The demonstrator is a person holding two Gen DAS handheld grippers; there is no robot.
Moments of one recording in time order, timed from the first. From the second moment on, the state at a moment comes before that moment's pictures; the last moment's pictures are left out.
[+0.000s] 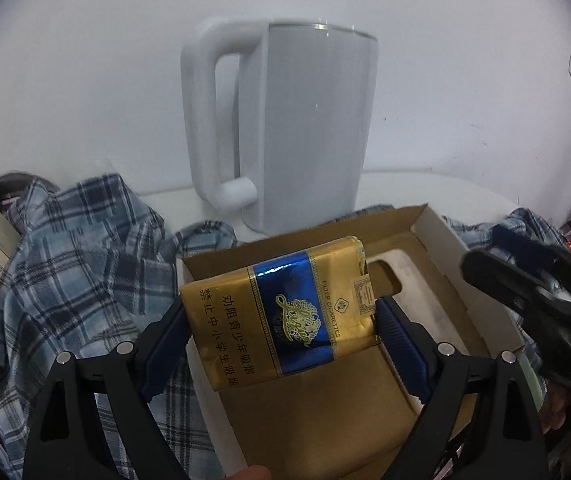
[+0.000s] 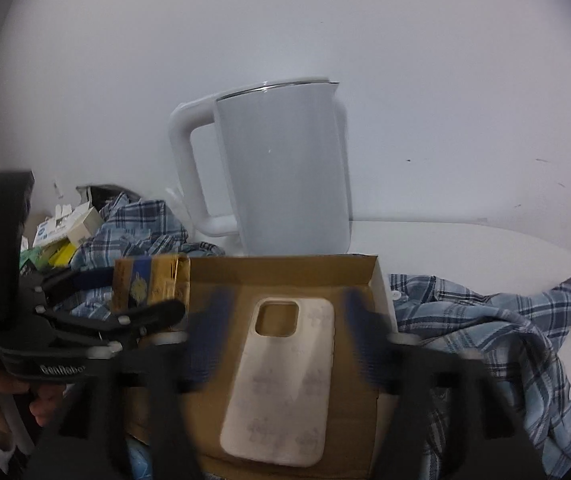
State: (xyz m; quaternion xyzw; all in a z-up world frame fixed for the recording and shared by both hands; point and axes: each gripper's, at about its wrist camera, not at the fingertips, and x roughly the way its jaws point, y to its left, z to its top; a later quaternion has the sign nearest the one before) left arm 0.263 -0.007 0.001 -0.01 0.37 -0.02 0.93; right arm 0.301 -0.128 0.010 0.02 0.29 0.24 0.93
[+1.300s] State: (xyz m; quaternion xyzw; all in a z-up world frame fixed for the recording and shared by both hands) left arm 0.242 0.001 0.049 -0.01 0.30 0.00 0.95; right arm 0.275 -0.134 0.053 0.02 0.19 0.25 0.95
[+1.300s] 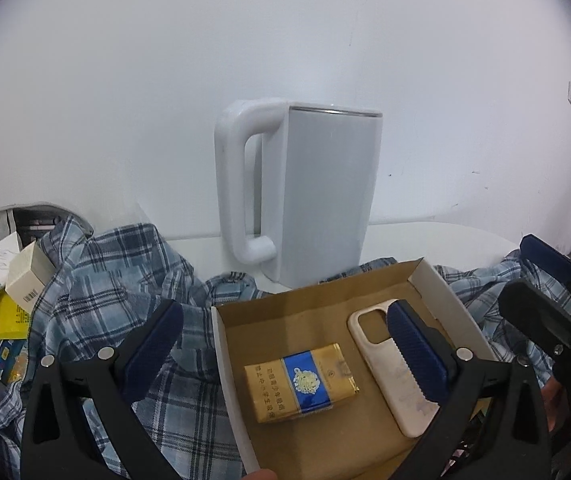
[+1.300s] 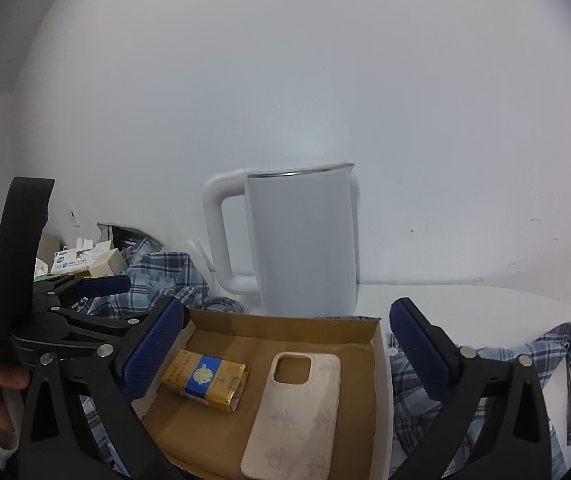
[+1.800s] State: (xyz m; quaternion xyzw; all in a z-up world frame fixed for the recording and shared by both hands) left arm 0.240 0.002 0.050 -0.01 0.30 0.01 0.95; right arm 0.274 -0.125 0.049 0.00 0.19 0.25 0.95
